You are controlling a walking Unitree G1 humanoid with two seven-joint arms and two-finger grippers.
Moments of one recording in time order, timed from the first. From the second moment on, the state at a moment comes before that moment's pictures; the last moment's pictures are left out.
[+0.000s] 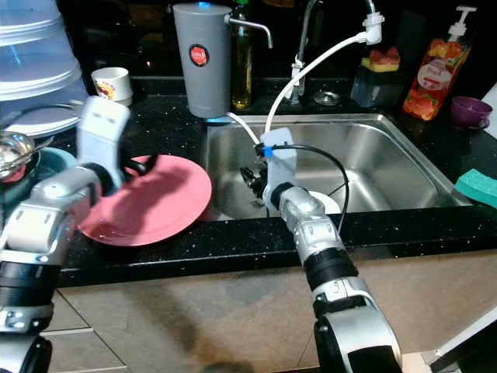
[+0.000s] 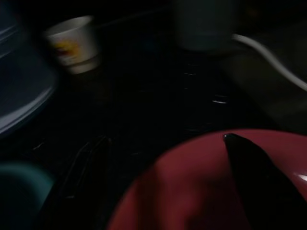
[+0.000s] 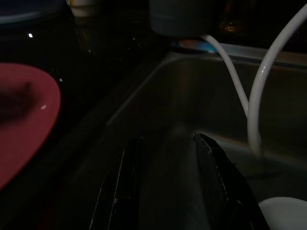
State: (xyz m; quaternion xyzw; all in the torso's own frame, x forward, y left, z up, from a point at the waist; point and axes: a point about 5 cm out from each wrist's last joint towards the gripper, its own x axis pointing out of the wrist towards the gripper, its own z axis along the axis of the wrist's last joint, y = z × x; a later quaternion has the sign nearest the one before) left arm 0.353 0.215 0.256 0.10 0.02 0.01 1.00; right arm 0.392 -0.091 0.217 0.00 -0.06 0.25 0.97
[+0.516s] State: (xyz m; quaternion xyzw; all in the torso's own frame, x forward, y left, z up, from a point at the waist) left arm 0.354 0.233 0.232 0.00 0.09 0.08 0.99; right arm 0.390 -0.086 0.224 0.01 -0.08 0.27 0.96
